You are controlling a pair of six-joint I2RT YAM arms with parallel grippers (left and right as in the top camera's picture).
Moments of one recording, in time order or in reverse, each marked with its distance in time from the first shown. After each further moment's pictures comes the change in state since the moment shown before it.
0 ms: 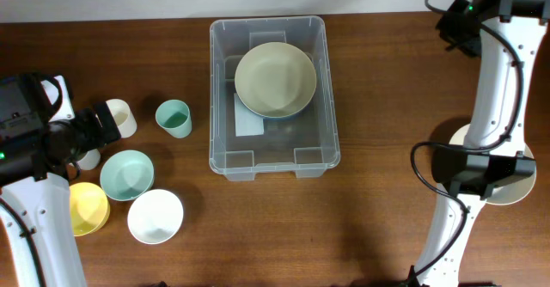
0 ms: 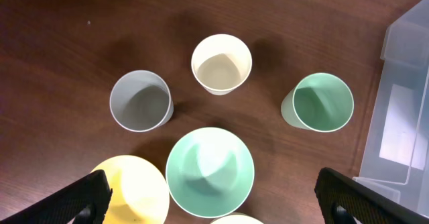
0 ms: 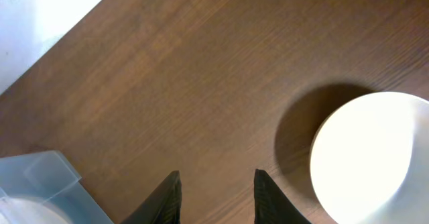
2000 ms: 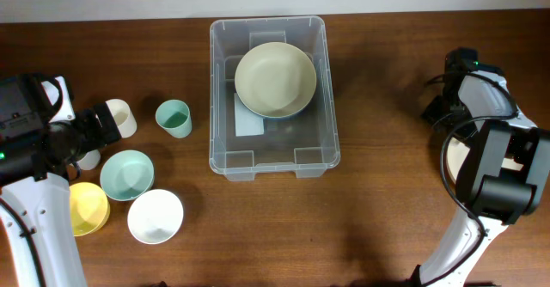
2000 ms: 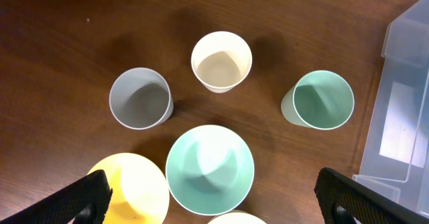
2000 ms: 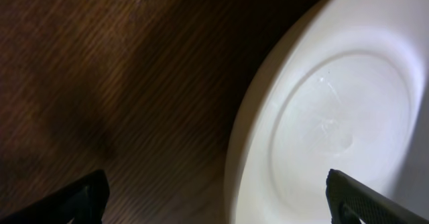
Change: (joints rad) left arm 0.000 0.000 0.000 -0.008 0.000 0.000; right arm -0.134 -0.190 -1.288 0.698 0.193 0.048
